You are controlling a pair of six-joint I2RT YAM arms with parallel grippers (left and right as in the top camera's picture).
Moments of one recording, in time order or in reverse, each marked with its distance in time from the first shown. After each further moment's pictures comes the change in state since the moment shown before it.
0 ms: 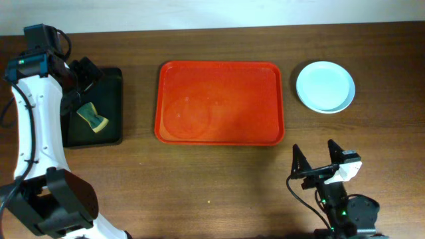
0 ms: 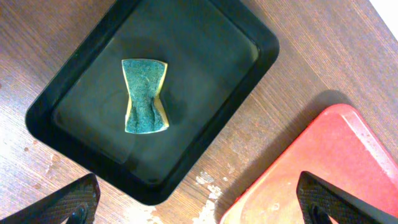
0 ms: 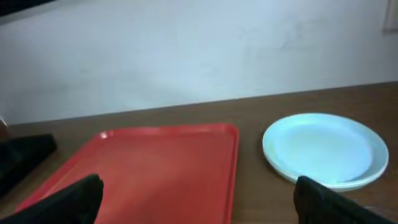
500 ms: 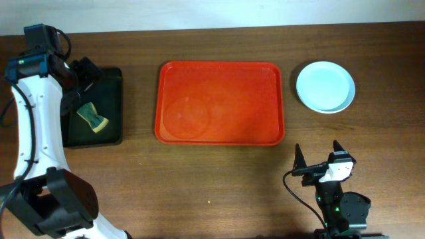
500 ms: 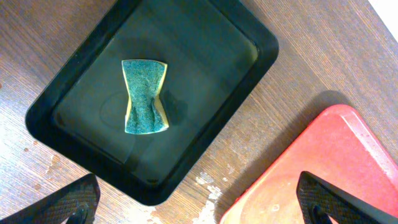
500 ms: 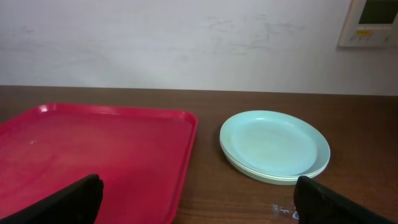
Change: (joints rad) left arm 0.000 0.000 0.000 0.001 0.000 0.000; right arm 0.001 -0.003 -0.113 0.080 0.118 -0.206
